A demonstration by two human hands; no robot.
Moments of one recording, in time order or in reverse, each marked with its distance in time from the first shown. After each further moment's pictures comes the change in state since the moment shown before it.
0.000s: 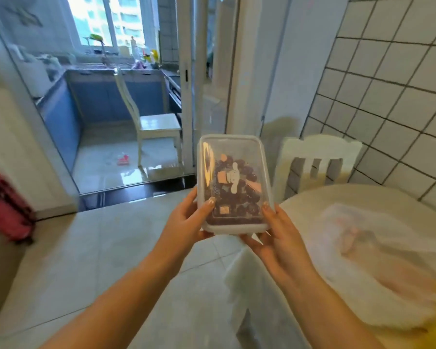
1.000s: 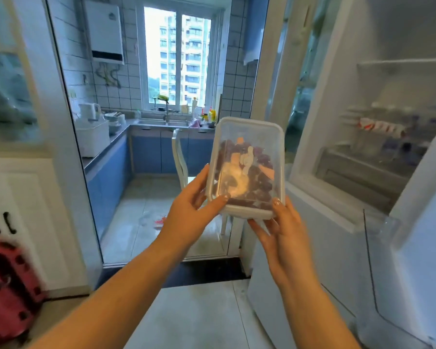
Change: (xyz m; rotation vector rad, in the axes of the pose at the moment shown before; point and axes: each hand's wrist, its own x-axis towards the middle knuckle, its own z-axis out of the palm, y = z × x) left_hand 0.481 0.115 -0.260 0.112 0.157 0.410; right_hand 0.467 0.006 0.344 -0.064 -0.259 -0.275
